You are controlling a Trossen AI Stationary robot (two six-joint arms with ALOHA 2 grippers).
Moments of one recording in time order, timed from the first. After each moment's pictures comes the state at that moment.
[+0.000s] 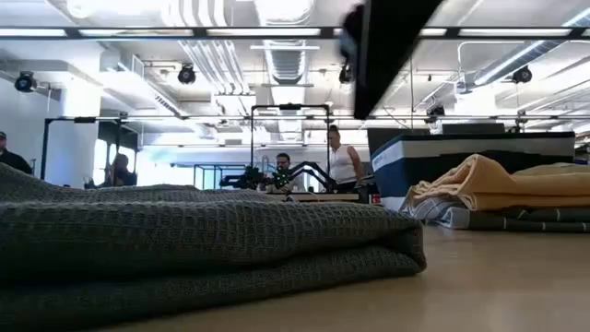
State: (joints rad) left arm -1.12 1.66 0.92 -0.14 -0.64 -1.21; right arm 0.46 2.11 1.72 -1.01 0.17 0.60
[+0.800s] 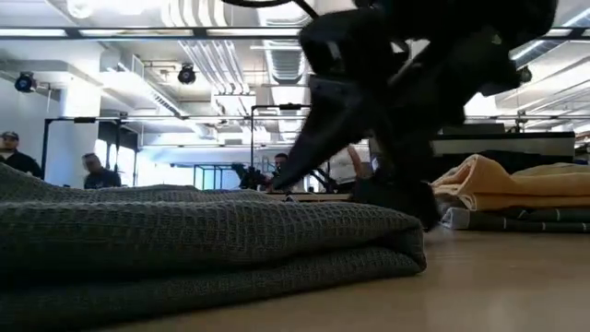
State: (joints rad) left arm -1.06 1.78 0.91 -0.13 -0.67 -1.10; right arm 0.35 2.08 1.03 0.31 0.03 1.06
